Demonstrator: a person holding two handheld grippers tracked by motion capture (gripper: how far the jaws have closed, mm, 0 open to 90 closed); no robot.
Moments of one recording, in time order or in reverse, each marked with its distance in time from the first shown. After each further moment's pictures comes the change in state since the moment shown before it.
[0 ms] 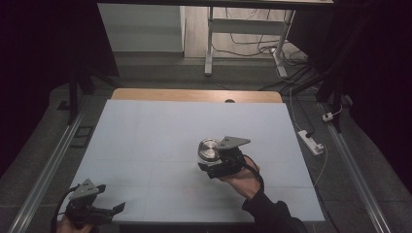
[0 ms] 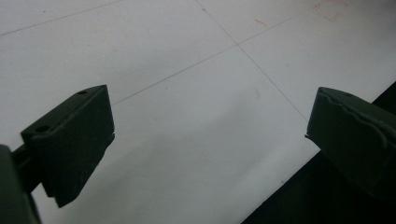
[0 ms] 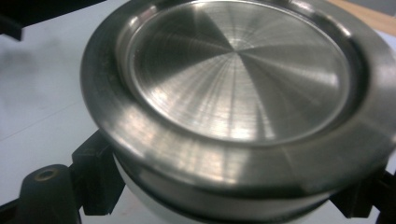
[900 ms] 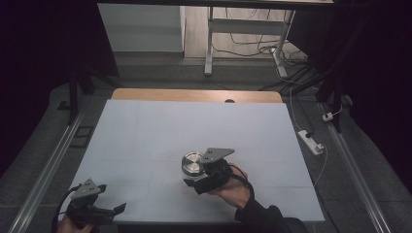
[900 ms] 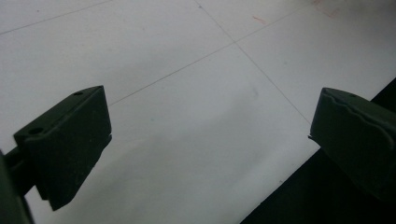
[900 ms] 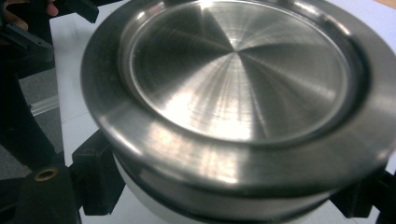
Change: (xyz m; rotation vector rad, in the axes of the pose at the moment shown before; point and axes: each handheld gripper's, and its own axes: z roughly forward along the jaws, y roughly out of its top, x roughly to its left) left arm -0.002 0.003 0.002 0.016 -0.010 0.012; right arm 0.041 0.002 0.011 0.021 0.133 -0.095
